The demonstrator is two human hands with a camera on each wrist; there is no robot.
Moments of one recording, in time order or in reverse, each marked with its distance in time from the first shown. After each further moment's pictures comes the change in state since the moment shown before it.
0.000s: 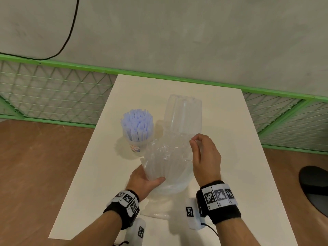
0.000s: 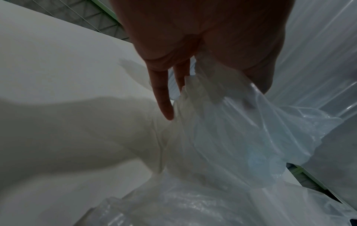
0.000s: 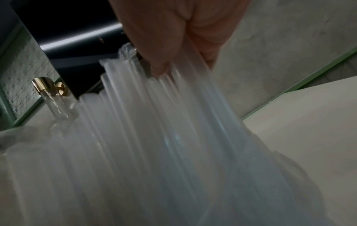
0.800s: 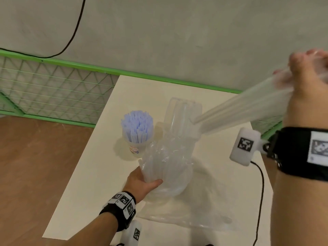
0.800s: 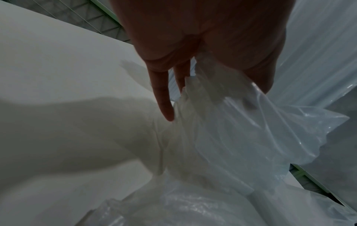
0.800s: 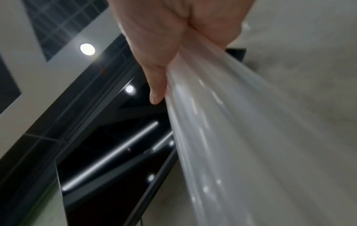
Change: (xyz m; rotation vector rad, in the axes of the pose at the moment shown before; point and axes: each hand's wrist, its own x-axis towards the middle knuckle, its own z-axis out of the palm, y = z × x) left_hand -0.002 0.002 0.001 -0.045 0.018 -0.020; right_hand 0.141 -0.058 -0.153 0.588 0.538 -0.055
